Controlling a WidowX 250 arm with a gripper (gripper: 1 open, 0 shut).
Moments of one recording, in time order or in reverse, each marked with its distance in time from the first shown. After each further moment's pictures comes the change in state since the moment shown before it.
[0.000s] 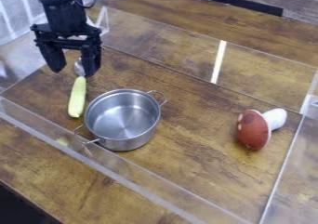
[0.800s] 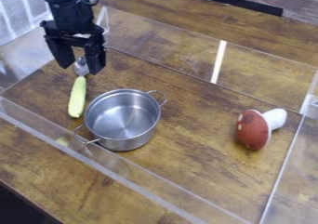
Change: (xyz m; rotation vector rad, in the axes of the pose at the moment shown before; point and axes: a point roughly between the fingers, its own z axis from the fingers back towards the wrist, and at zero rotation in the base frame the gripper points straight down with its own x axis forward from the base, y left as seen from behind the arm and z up) arm 0.011 -0.001 -0.001 -0.024 -0.034 -0.117
